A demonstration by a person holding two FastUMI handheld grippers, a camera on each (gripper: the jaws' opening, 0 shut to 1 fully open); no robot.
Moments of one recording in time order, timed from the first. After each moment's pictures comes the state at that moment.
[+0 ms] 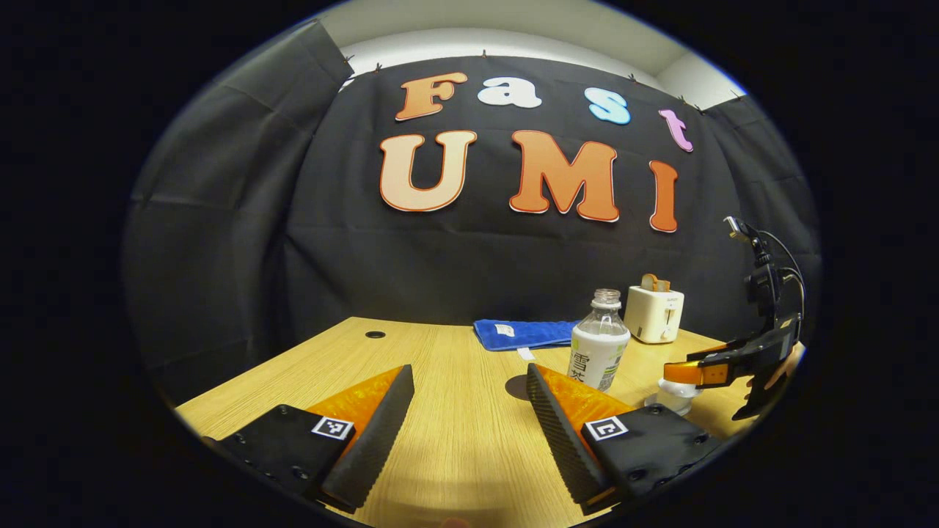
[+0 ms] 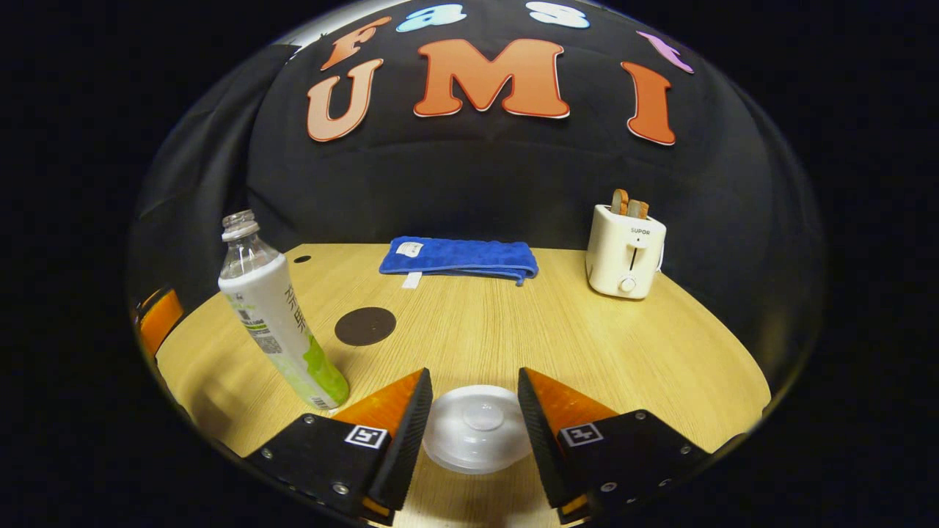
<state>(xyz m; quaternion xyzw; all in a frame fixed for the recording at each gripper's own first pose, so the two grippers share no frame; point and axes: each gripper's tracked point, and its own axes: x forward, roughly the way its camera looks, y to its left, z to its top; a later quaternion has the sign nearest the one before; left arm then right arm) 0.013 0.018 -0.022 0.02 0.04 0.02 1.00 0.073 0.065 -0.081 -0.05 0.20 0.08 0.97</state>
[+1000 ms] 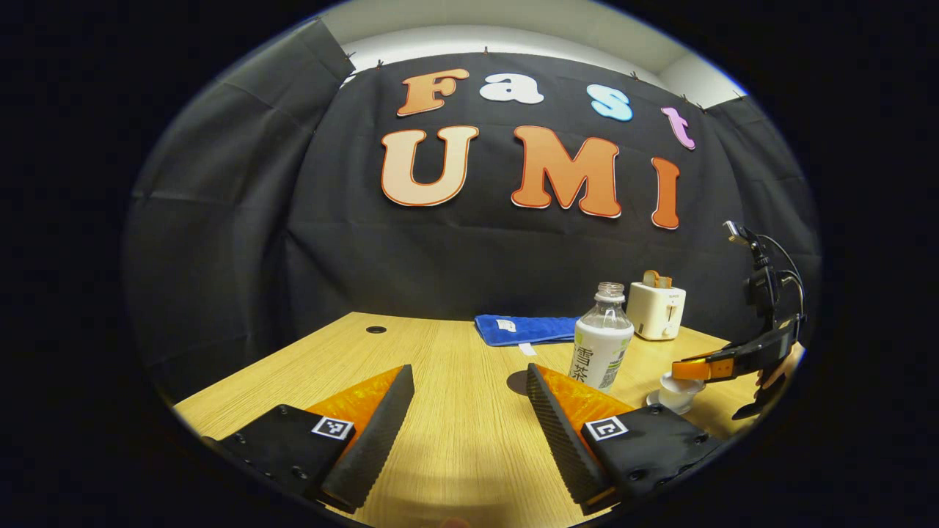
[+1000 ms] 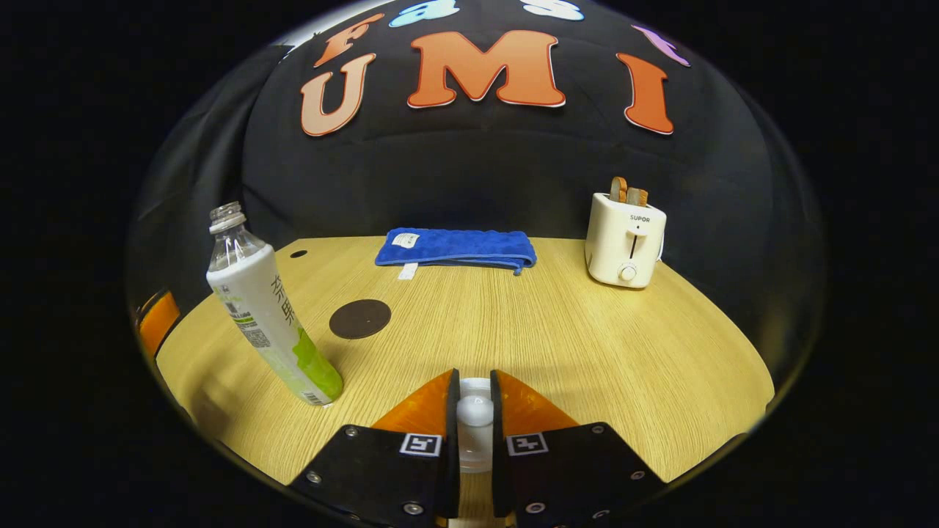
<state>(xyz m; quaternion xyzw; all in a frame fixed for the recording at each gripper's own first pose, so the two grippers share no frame) 0.013 0.020 -0.028 0.02 0.04 0.02 1.00 0.075 0.057 -0.088 -0.04 0.22 0.08 0.97</state>
